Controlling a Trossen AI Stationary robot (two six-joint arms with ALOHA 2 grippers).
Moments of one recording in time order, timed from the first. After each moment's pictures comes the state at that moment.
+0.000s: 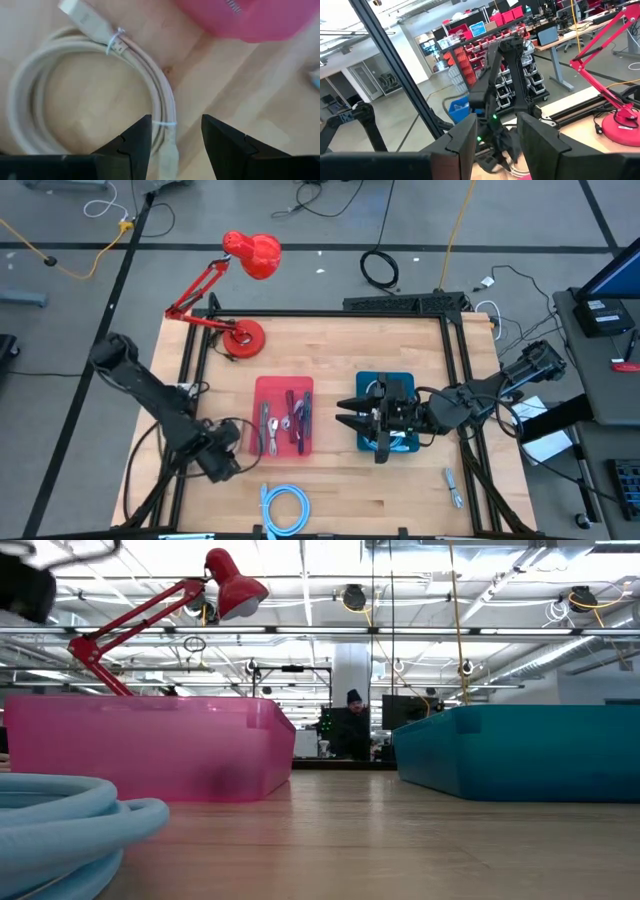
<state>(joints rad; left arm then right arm) -0.79 1.34 0.79 -0.91 -0.10 -1.44 0.49 1.38 1.39 0.02 0.57 0.43</state>
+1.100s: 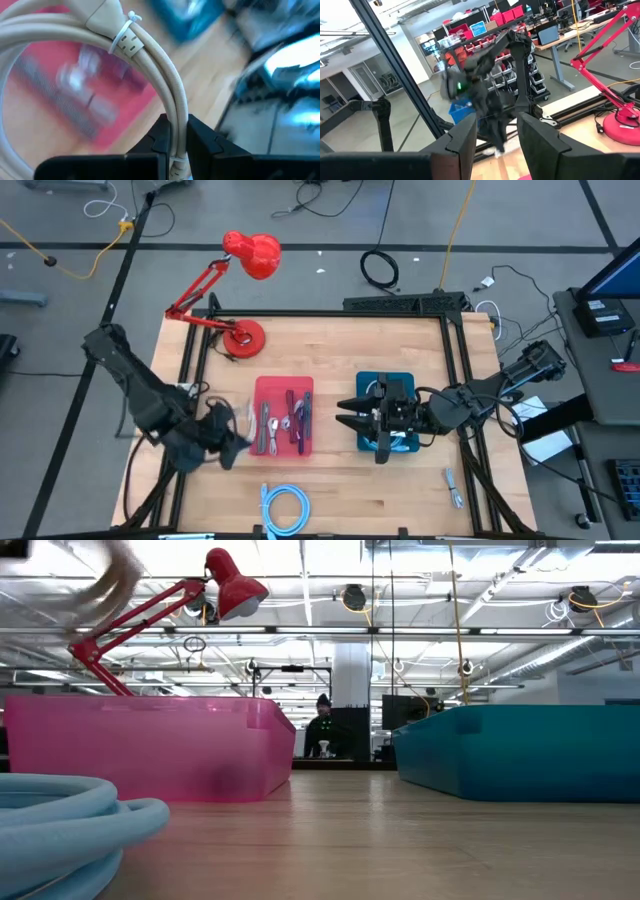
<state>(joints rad) -0.80 1.12 0.99 -0.78 -0.57 -1.52 0.49 1.38 1.39 0.01 0.57 0.44</state>
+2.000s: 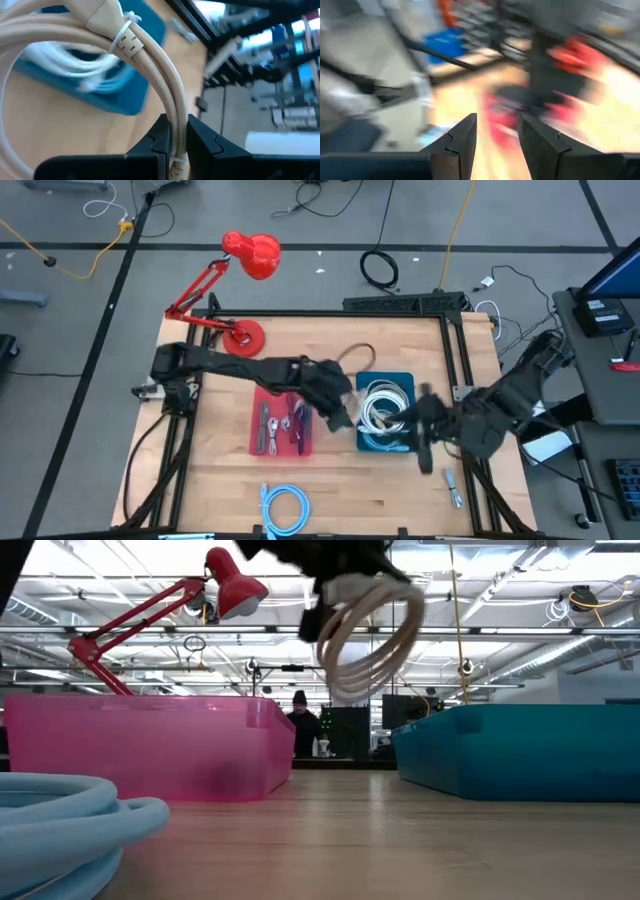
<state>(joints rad) -0.02 1.86 1.51 -0.29 0.42 -0.74 0.71 1.22 1.39 -0.65 0.70 0.66</state>
